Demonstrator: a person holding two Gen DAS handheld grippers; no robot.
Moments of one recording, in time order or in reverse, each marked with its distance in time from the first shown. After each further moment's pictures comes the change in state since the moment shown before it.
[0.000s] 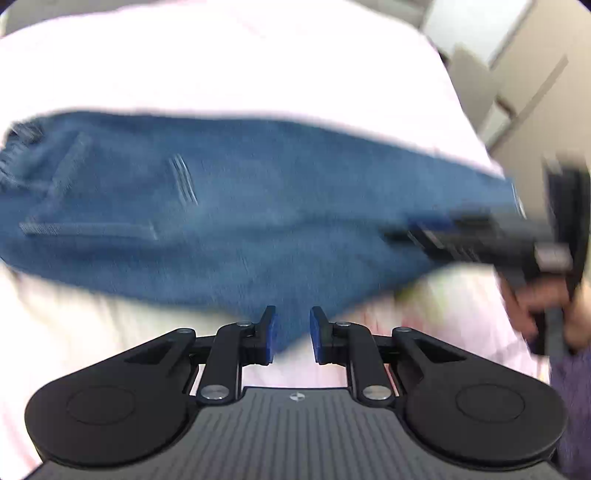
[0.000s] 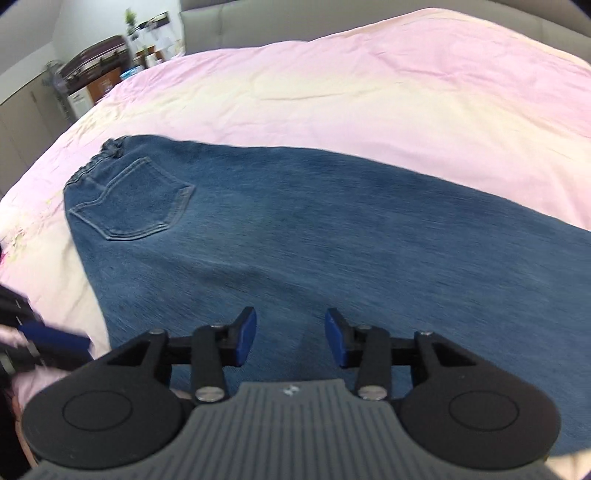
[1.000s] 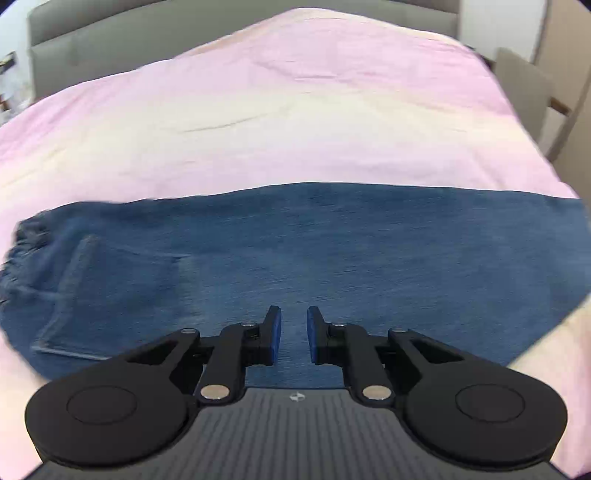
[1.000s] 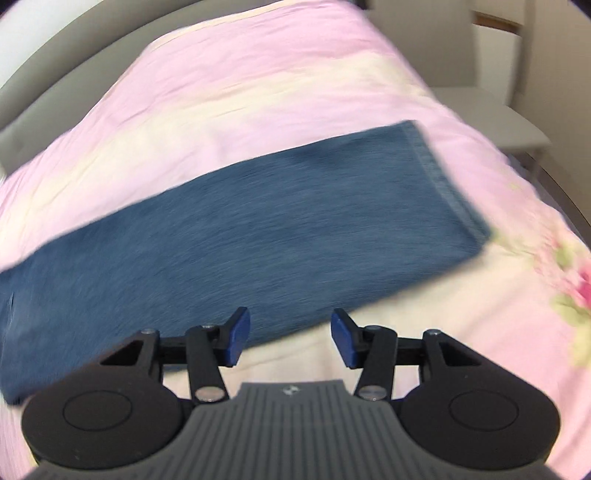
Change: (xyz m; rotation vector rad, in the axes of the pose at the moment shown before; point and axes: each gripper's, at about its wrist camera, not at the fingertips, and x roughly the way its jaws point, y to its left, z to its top) left arm 0.056 -0.068 0.059 0.105 -0.064 0.207; right arm -0.149 -0.240 -0.094 0.600 -0.070 -0.347
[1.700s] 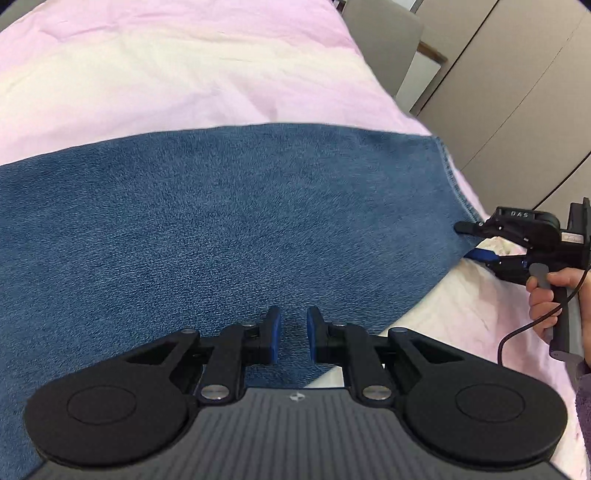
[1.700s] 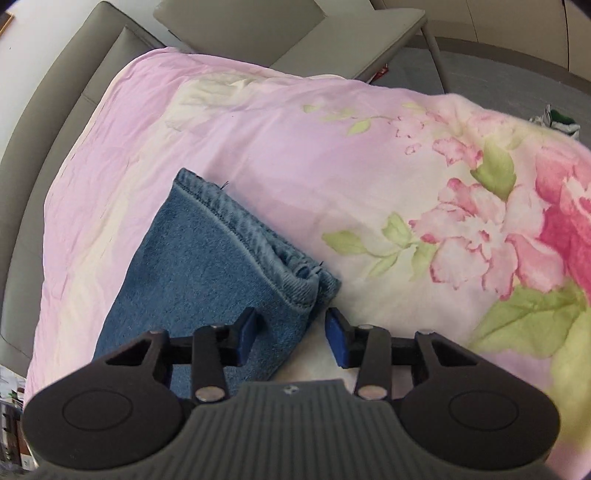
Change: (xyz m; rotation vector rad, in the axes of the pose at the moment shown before) left arm 0.084 -0.201 0.005 0.114 0.152 -0.392; right arm 0.075 -0.150 0.026 0.585 -0.006 0.109
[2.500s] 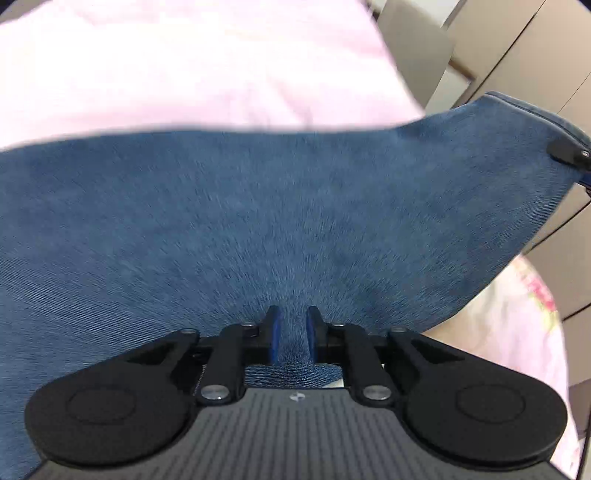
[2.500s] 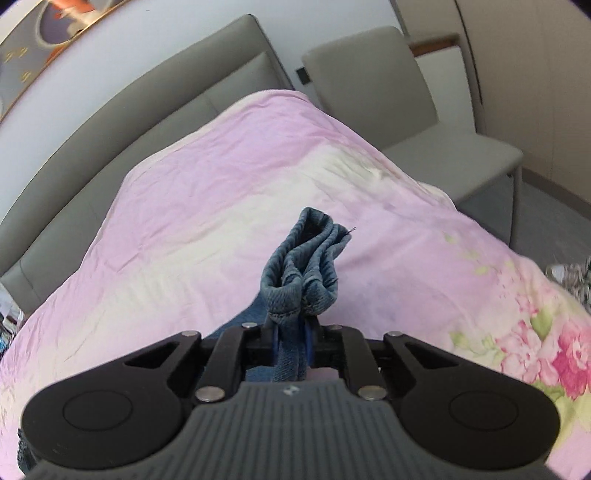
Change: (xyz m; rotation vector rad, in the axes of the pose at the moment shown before) left arm -0.025 0.016 -0.015 -0.102 -0.061 0.019; right arm -0.111 0.174 -0.036 -0.496 -0.207 0.068
